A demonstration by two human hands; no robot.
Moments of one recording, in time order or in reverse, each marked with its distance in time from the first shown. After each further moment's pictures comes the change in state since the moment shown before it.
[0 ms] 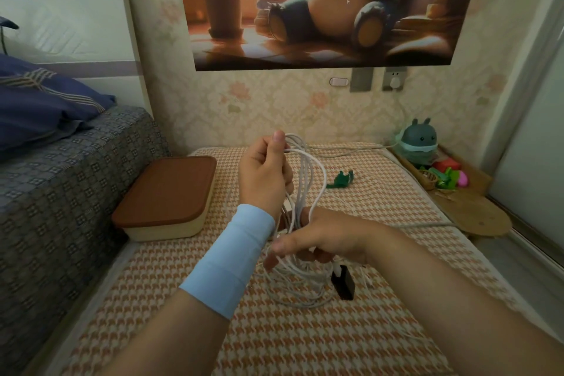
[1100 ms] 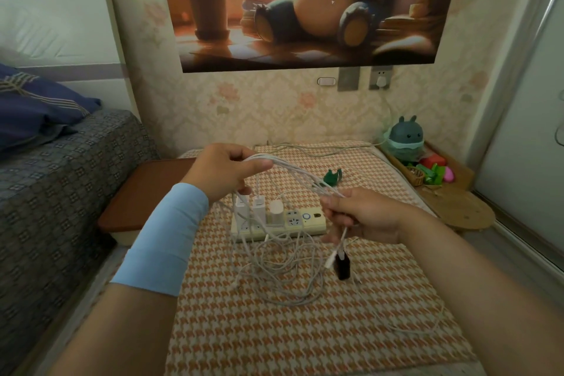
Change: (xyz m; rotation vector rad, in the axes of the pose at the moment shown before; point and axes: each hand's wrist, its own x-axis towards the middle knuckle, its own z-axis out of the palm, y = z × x) left_hand 0.035 0.025 -0.049 0.626 -0.279 -0.172; right_hand -0.022 0.057 -0.067 0.327 0.211 0.079
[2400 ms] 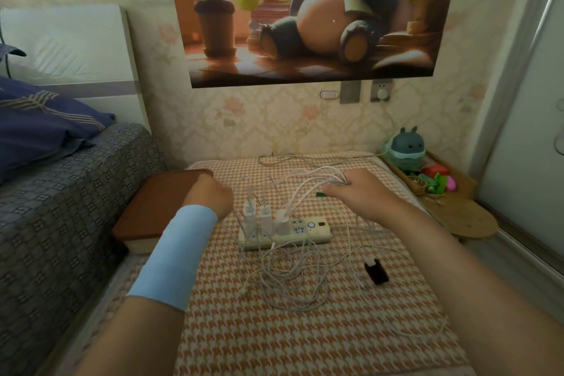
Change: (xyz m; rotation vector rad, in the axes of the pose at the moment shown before) left_hand 0.007 -0.038 -0.020 0.560 0.205 -0.368; right_hand 0.006 -0.034 0.007 -0.624 0.526 -0.194
